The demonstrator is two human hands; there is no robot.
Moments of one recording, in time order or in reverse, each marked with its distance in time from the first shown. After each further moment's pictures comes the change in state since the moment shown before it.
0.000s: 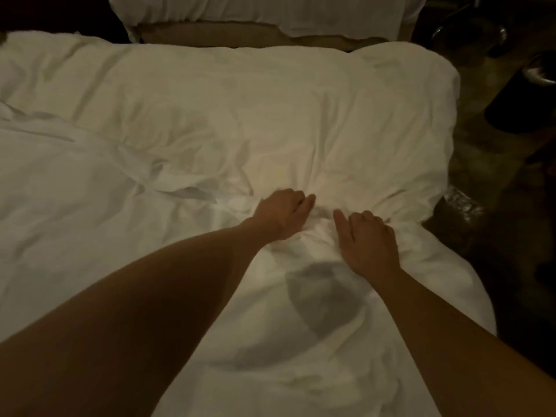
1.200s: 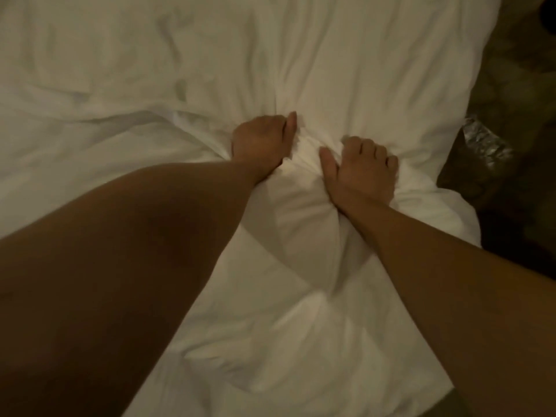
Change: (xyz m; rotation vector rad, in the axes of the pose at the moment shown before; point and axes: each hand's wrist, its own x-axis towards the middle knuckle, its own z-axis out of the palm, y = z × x) left_hand 0.137 0.010 0.058 0.405 0.287 -0.150; right_hand 0.113 0.072 0.055 -0.053 0.101 0.050
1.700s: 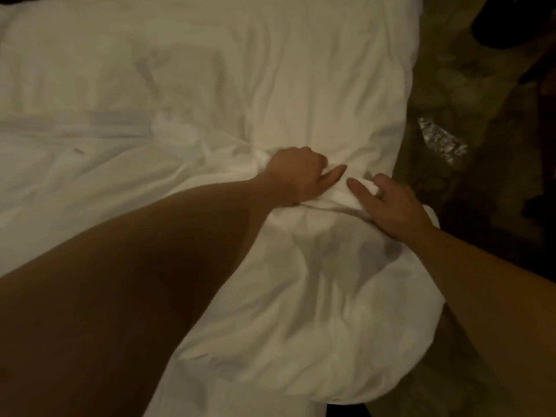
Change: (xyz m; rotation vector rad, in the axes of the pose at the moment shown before) left_hand -0.047 0.096 -0.042 -0.038 -0.195 0.483; right_hand -0.053 0.113 -0.053 0.479 -0.251 0.193
